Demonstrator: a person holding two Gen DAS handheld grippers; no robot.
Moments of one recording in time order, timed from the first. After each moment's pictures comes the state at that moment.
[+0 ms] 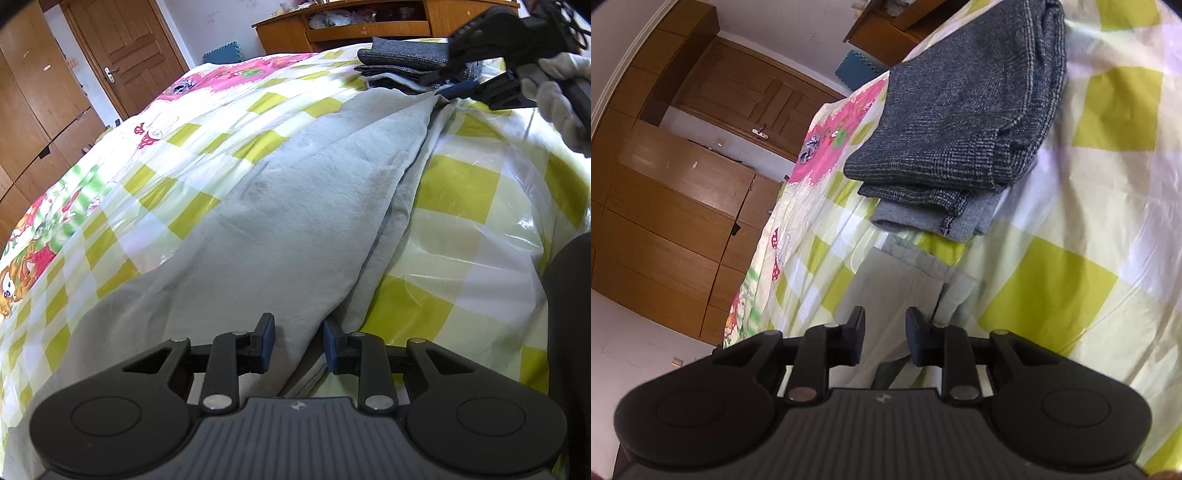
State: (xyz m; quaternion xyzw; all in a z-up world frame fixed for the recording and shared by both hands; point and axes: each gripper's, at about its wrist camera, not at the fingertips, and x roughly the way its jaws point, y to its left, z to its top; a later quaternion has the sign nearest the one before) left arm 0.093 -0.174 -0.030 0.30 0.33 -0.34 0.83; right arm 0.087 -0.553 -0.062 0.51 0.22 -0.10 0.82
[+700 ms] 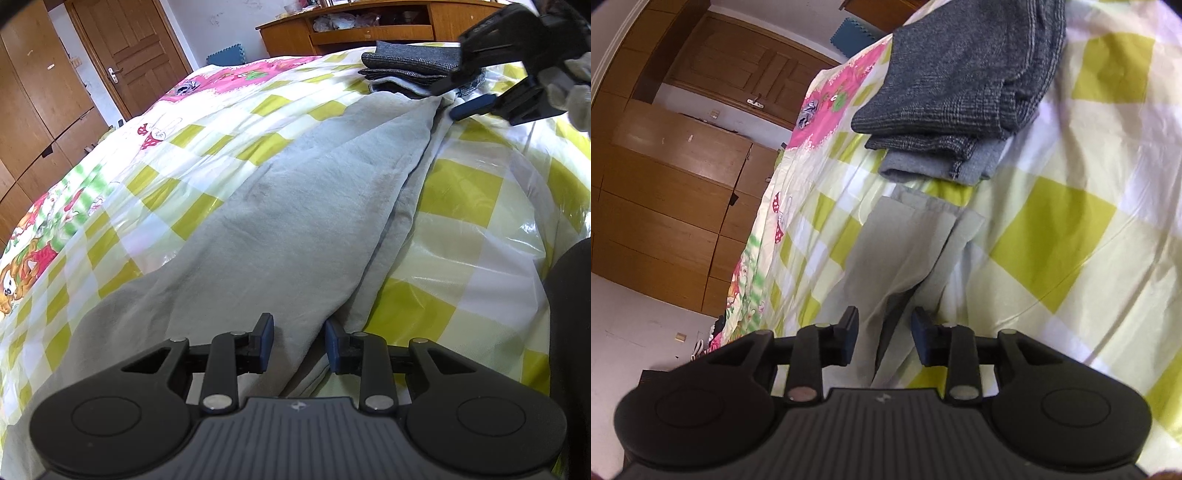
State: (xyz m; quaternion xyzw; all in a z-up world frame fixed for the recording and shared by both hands) left arm 0.093 -0.175 -0.029 0.30 0.33 -0.34 0.83; right arm 0.079 -0.533 -0.059 0.53 0.27 -0.08 0.80
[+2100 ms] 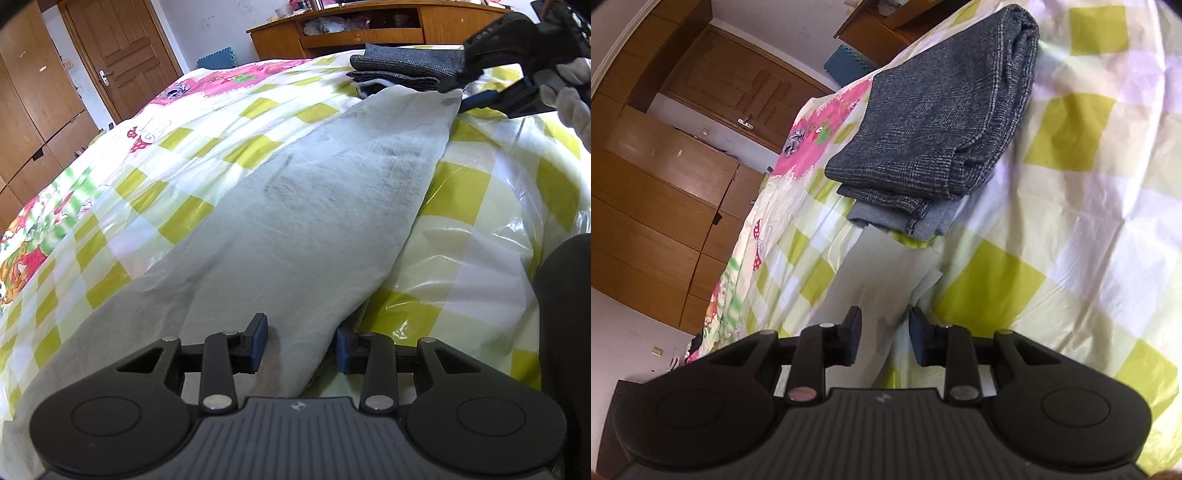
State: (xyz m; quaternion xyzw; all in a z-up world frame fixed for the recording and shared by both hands) left arm 0.094 -0.179 -0.032 0.29 0.33 -0.35 0.83; right arm 0.050 -0.554 -0.051 0.49 0.25 -0.12 0.83
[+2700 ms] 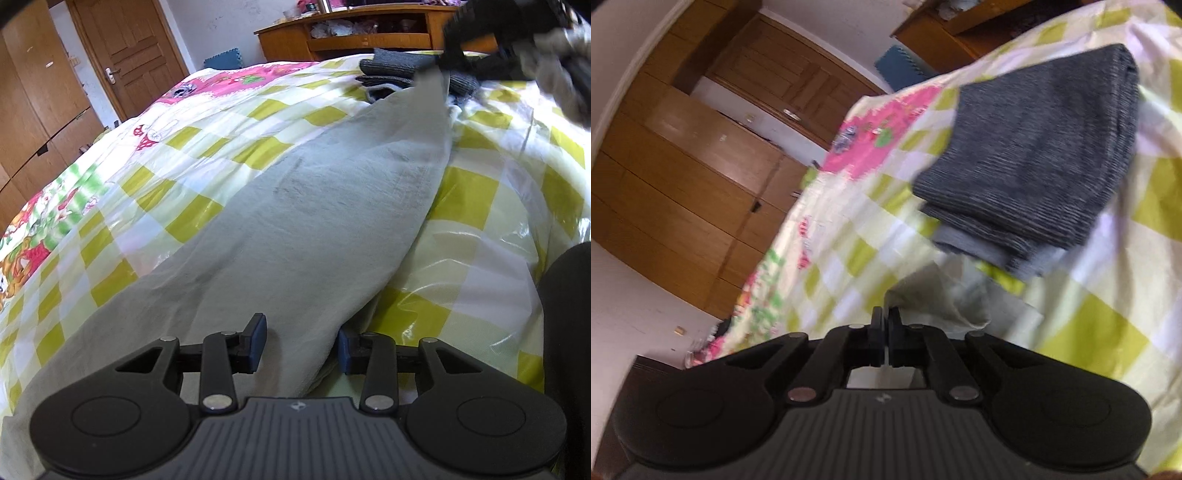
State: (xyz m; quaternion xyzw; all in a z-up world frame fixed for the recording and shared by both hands) left arm 0.098 -0.173 -0.029 0.28 0.32 -0.35 0.83; right arm 0.093 -0.549 -0.001 0.47 0.20 -0.05 0.86
